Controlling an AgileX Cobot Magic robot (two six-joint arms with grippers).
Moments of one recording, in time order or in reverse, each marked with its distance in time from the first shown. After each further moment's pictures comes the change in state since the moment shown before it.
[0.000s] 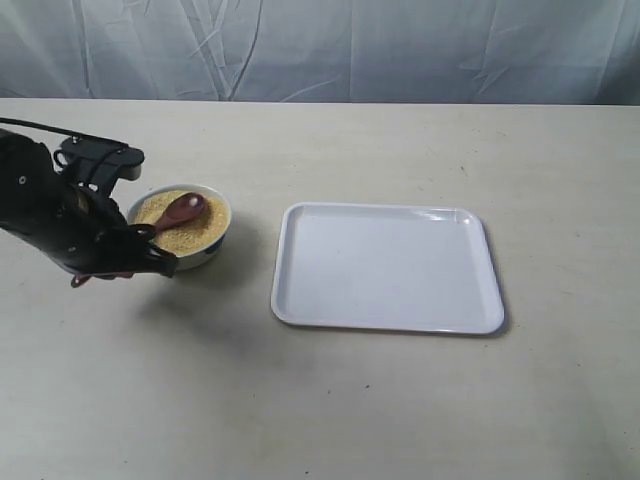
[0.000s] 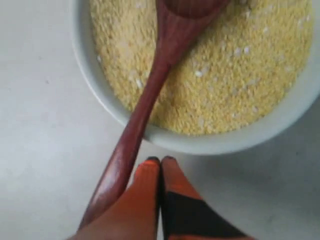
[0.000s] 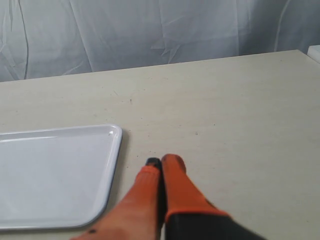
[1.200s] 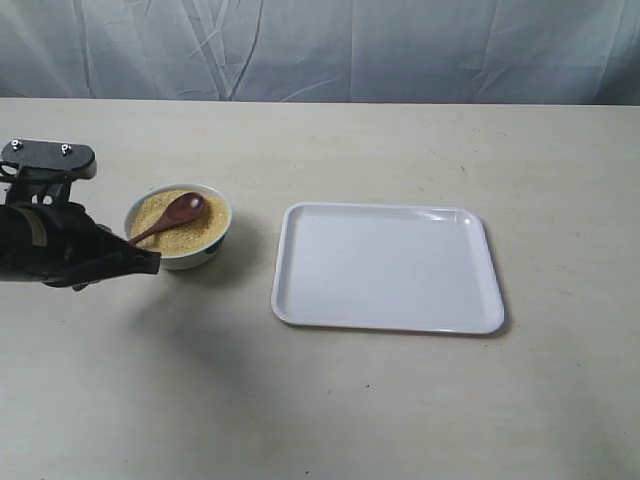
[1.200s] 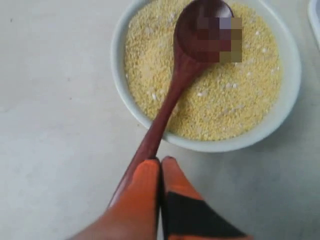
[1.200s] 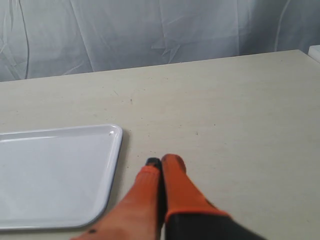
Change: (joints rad) left arm 0.013 -0.172 0.240 0.137 -0.336 -0.255; right arm 0.000 0.000 0.000 0.000 0.000 0.002
